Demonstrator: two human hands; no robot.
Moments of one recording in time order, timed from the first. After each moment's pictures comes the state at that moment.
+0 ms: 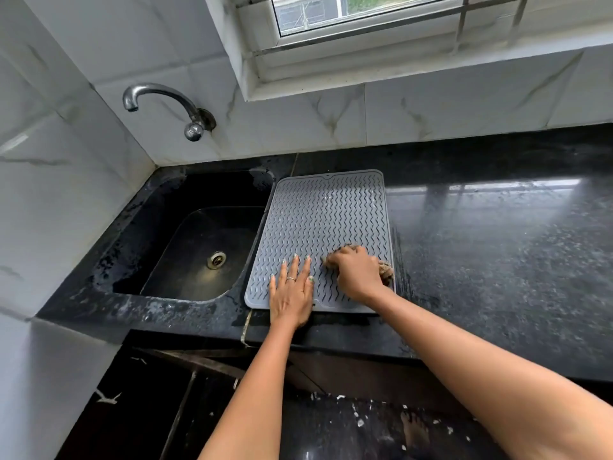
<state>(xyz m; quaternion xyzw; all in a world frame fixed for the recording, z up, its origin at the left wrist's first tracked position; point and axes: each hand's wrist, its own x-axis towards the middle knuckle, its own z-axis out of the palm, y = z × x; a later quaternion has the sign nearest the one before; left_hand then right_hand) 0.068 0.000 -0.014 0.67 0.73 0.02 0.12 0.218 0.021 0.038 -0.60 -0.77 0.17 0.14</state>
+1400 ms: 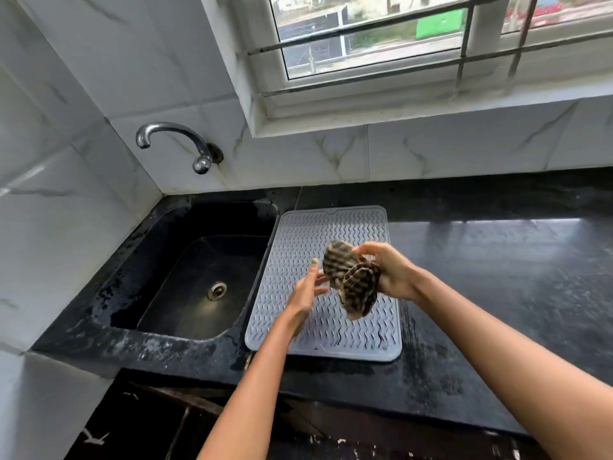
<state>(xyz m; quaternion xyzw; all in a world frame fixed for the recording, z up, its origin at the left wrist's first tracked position) 0.099 0.050 0.056 0.45 0.64 0.33 0.53 0.278 0.090 0.087 -0.41 -0.35 0.79 0.29</state>
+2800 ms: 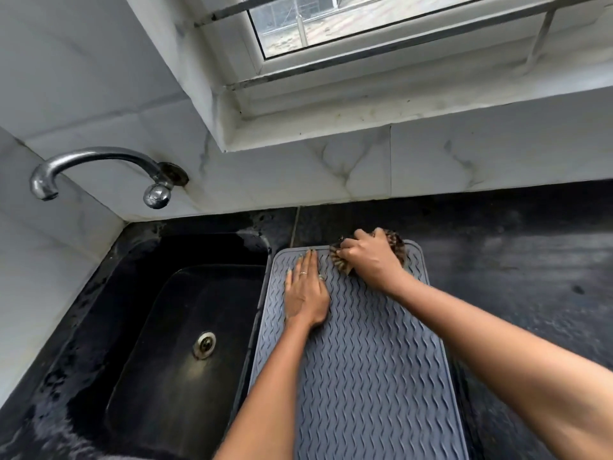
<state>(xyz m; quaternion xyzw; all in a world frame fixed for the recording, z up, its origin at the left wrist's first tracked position) 0.062 0.272 -0.023 0.69 0.71 0.09 0.12 0.223 0.314 0.016 -0.47 -0.88 -0.06 0.05</state>
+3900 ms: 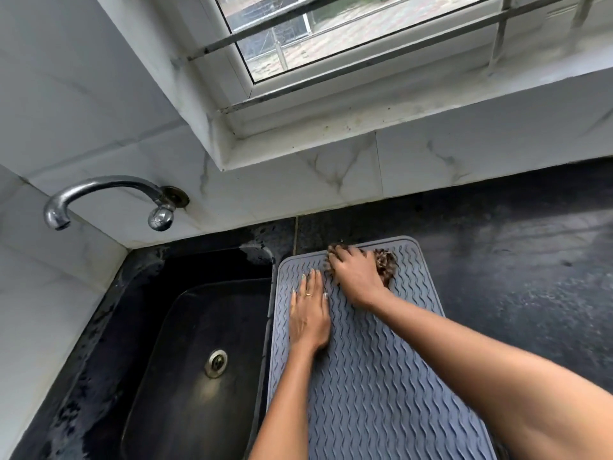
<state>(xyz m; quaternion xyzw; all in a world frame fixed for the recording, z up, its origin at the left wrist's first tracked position) 0.046 0.239 -0.025 0.72 0.67 0.09 0.14 0.178 0.284 0.012 -0.60 -0.79 0.08 0.09</state>
